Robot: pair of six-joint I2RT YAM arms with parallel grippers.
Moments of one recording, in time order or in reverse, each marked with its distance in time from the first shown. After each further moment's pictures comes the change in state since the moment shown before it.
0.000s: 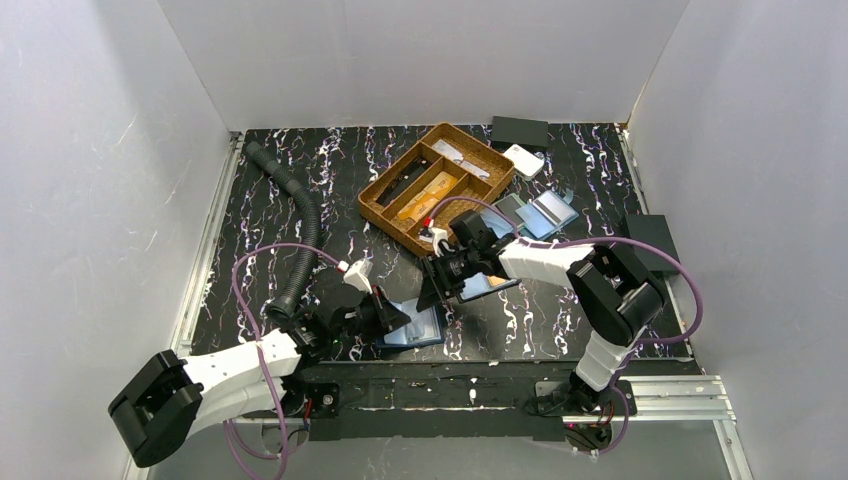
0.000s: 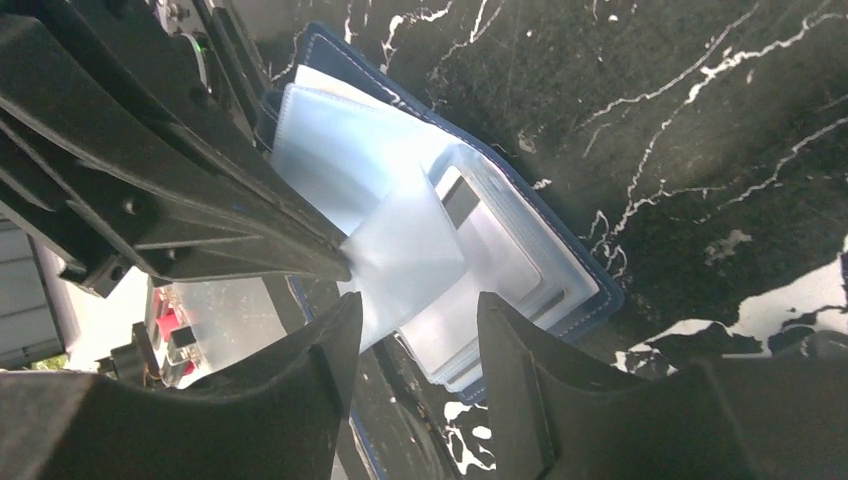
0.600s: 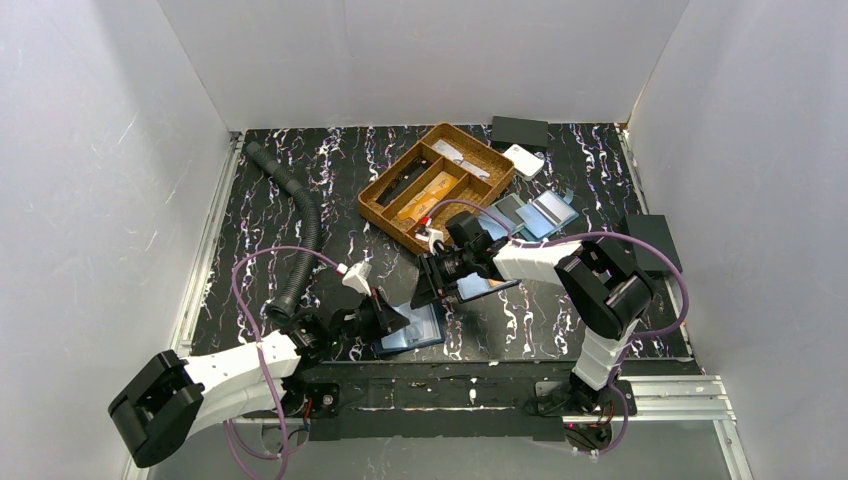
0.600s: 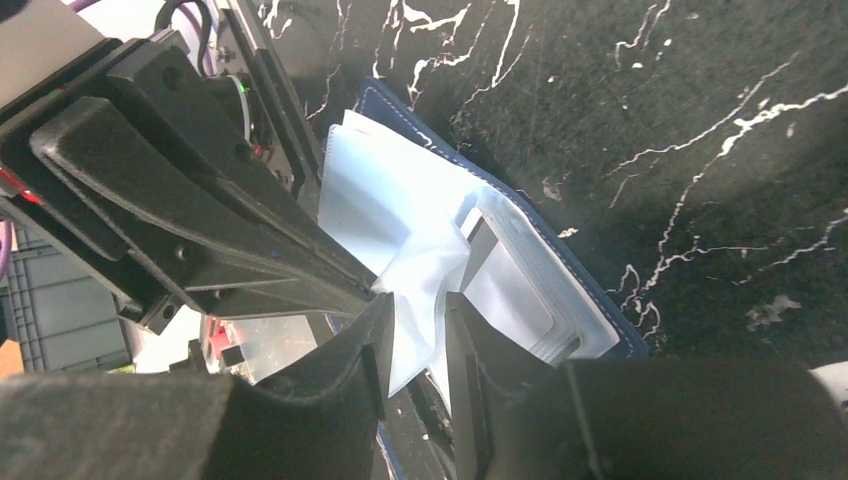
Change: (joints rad) left arm 0.000 0.000 -0.024 0.014 0.003 -0.012; right arm 0.015 0.058 -0.008 0.163 -0.046 0.165
